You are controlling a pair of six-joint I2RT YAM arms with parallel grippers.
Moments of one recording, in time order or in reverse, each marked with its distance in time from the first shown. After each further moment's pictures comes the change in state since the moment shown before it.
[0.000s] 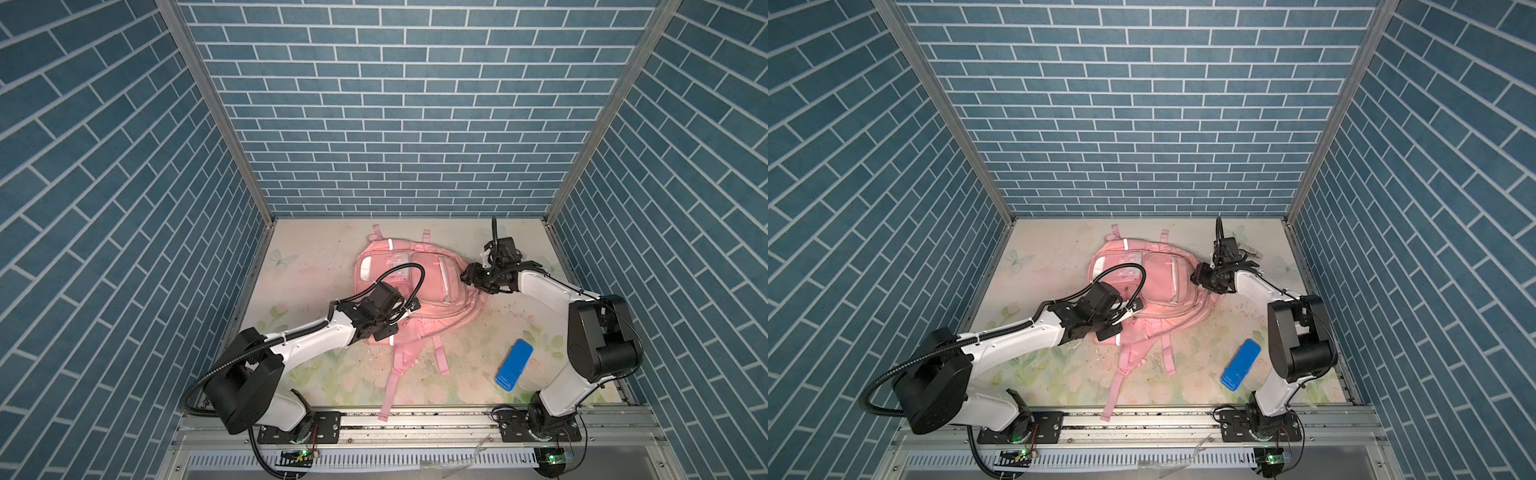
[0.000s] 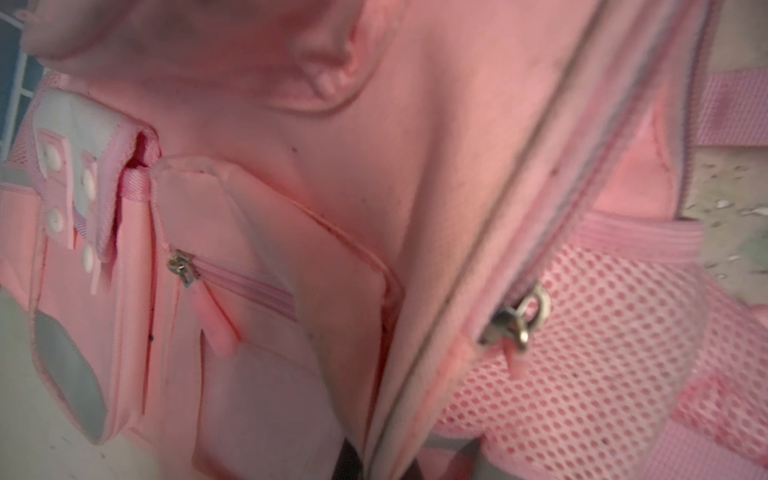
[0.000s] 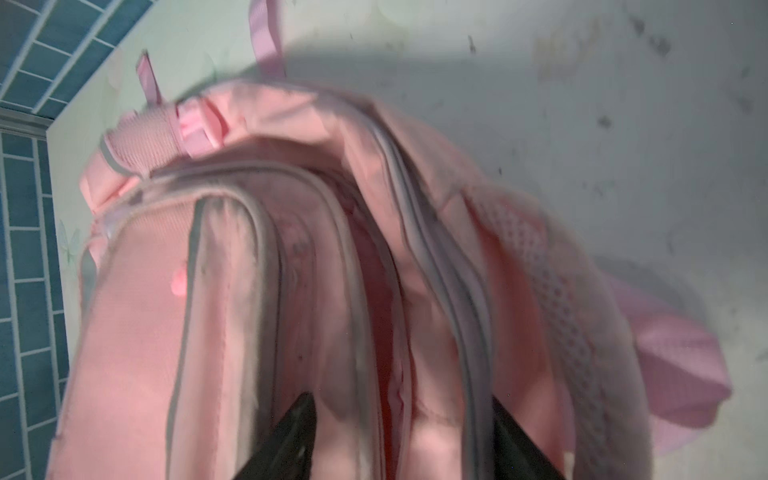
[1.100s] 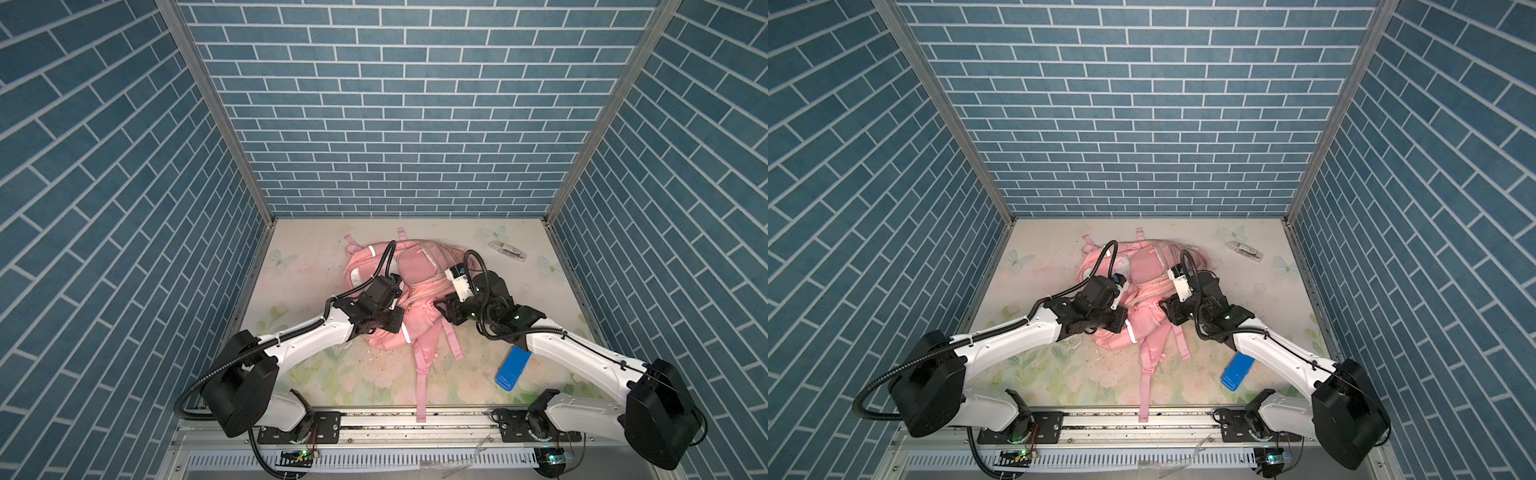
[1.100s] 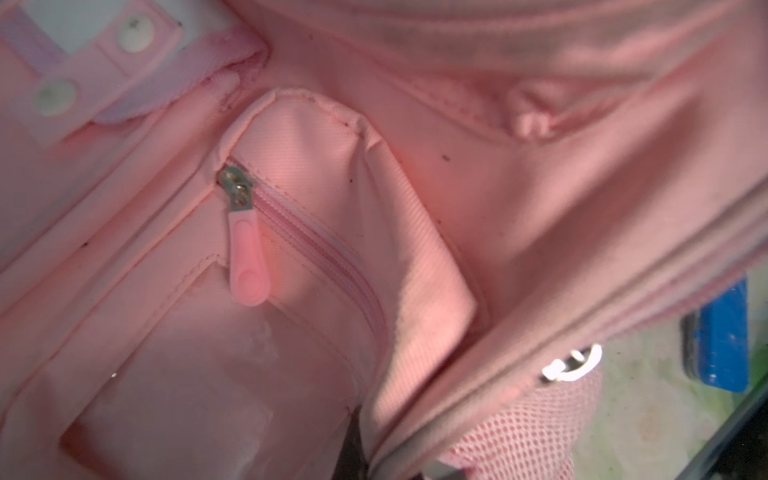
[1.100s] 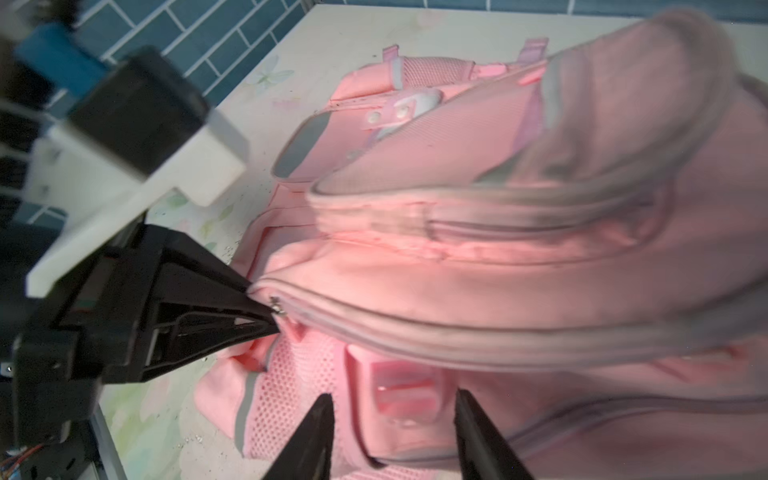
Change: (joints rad) left arm 0.037 0.014 0.060 0.041 0.181 -0.852; right arm 0.445 -0.511 -0.483 0.362 0.103 -0.312
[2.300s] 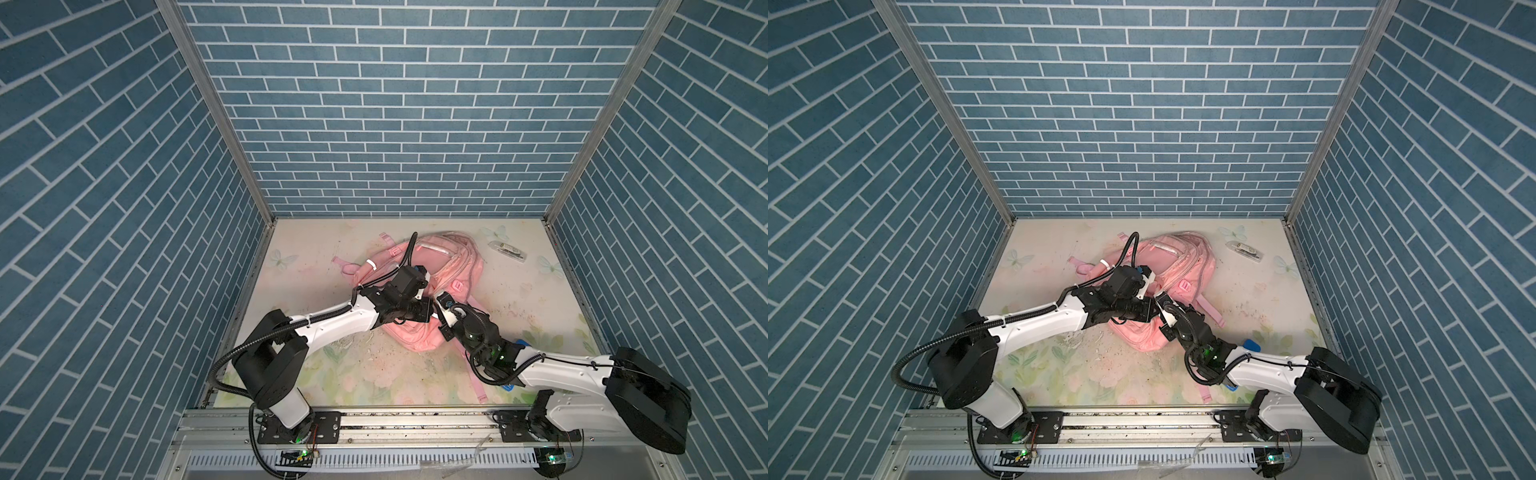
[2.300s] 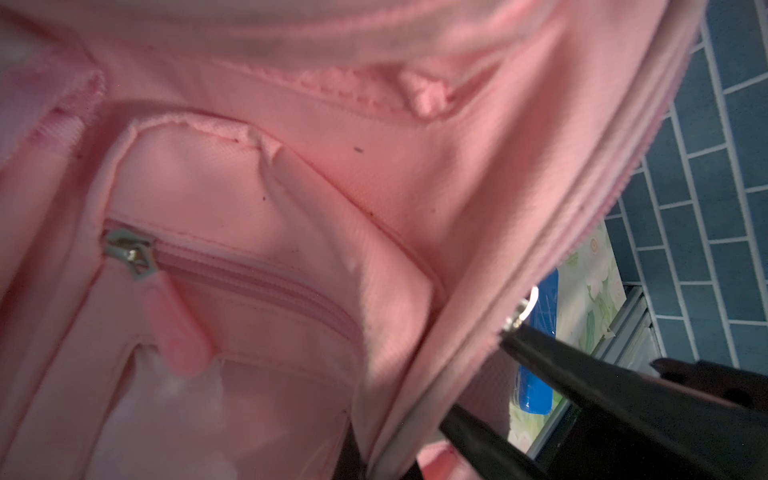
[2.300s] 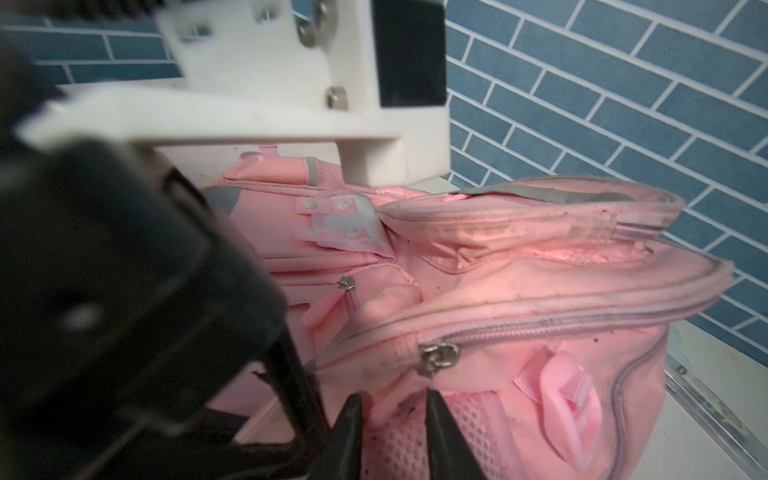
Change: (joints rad) left arm -0.077 0.187 0.202 0.069 0.145 -0.191; right arm 0.247 0.102 -0.275 0.628 0.616 -0.337
